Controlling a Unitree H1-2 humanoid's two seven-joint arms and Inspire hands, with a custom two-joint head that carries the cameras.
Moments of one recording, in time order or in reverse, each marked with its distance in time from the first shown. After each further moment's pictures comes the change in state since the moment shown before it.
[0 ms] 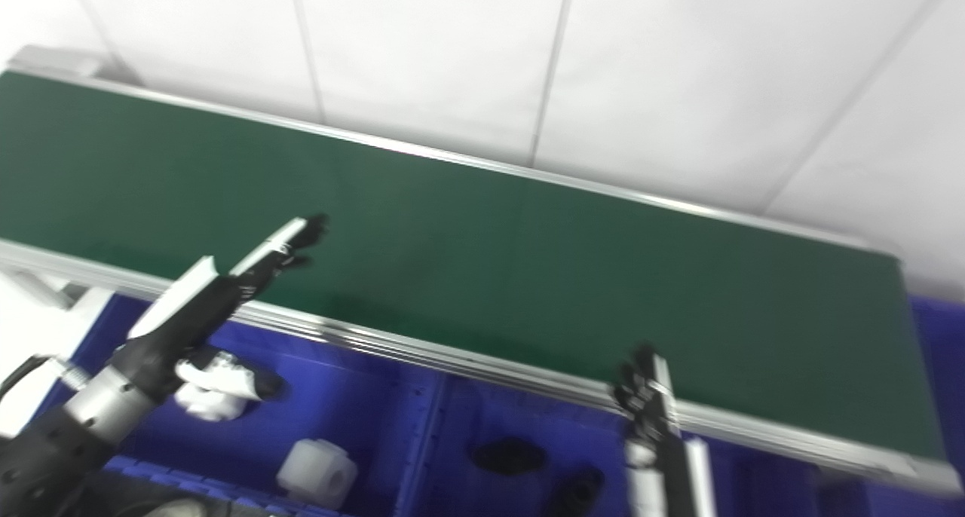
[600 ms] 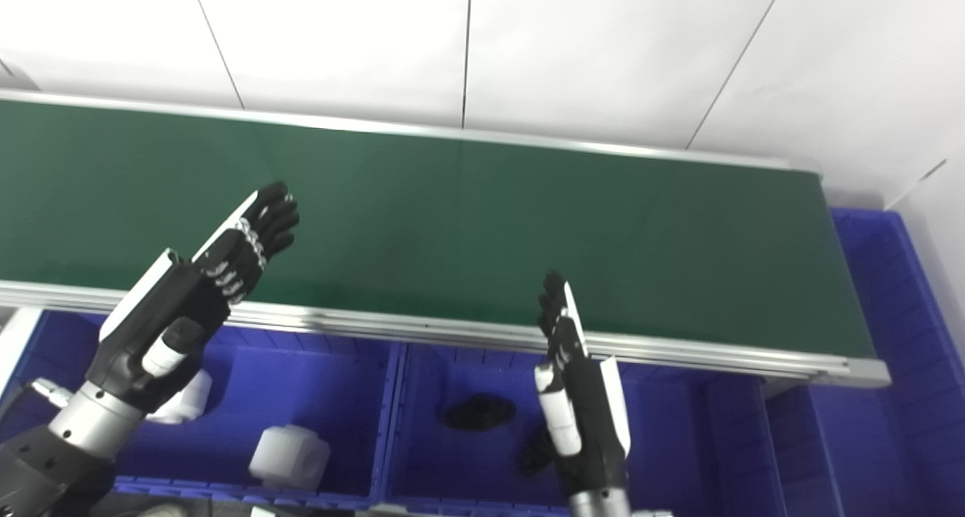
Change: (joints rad) left arm -0.008 -0.068 -0.081 -0.072 -0.160 0.113 0.024; right arm 0.002 0.039 0.056 -0.079 -0.074 0.074 -0.039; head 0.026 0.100
